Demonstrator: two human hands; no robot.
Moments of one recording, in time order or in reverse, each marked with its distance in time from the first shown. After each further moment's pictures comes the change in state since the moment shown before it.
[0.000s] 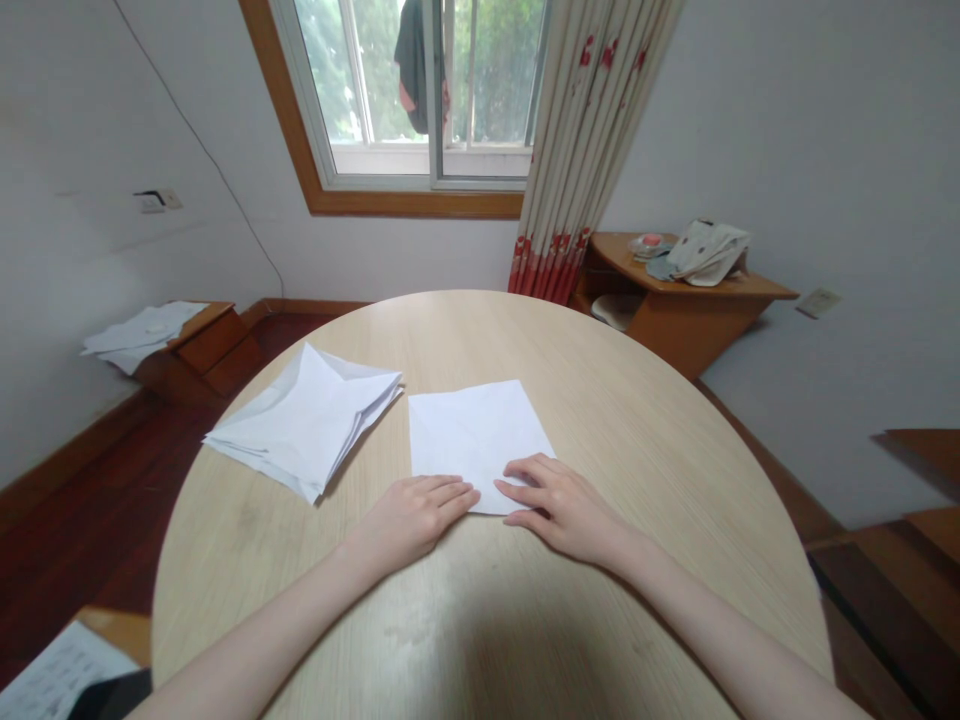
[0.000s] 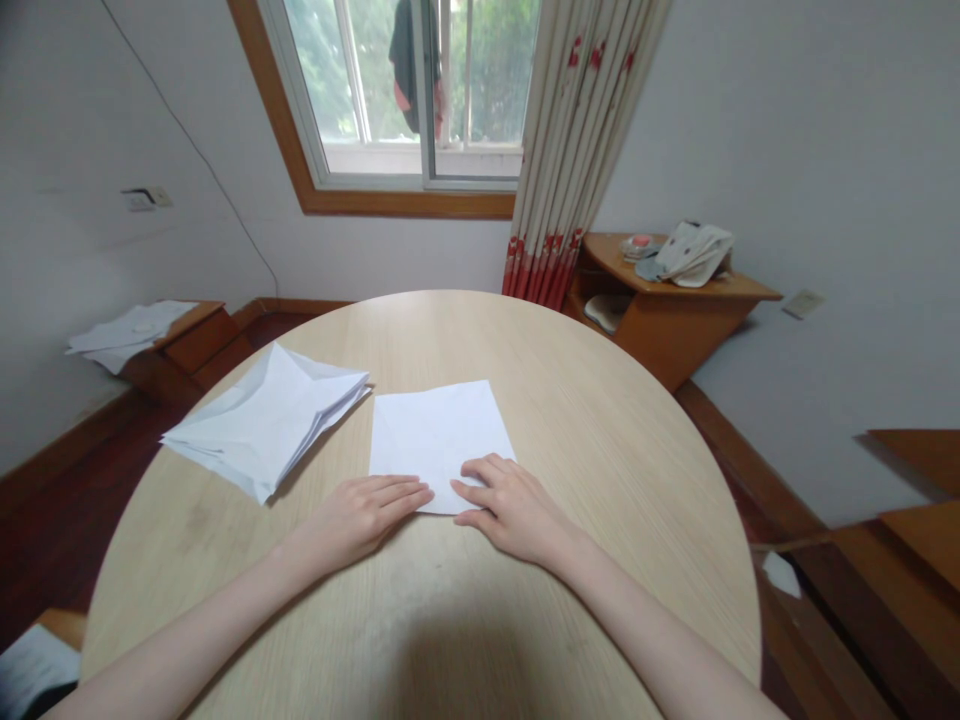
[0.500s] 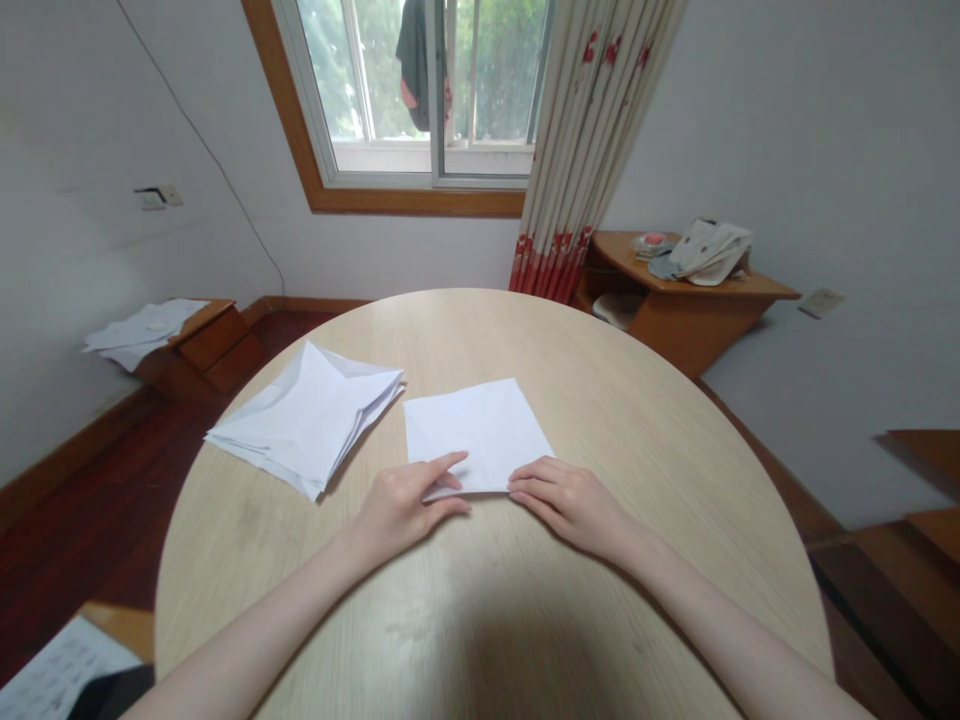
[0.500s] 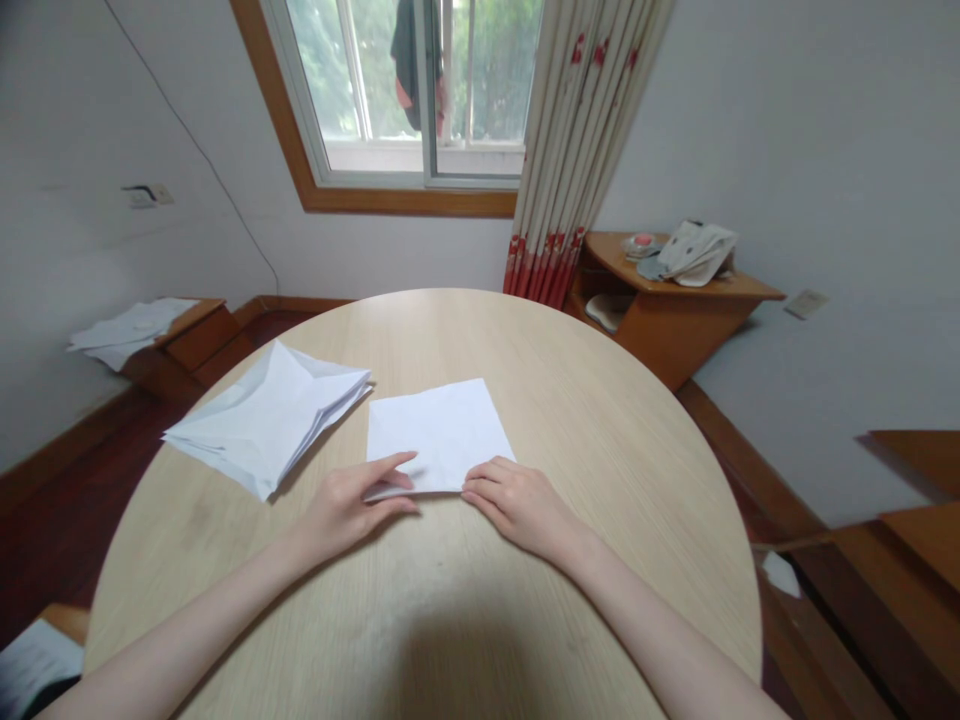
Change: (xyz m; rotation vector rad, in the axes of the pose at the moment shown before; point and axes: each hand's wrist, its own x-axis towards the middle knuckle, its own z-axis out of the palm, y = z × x) left_hand -0.001 -0.002 -0.001 -0.405 0.337 -0.317; right_hand 0.001 0.002 -0.004 0.040 0.056 -0.028
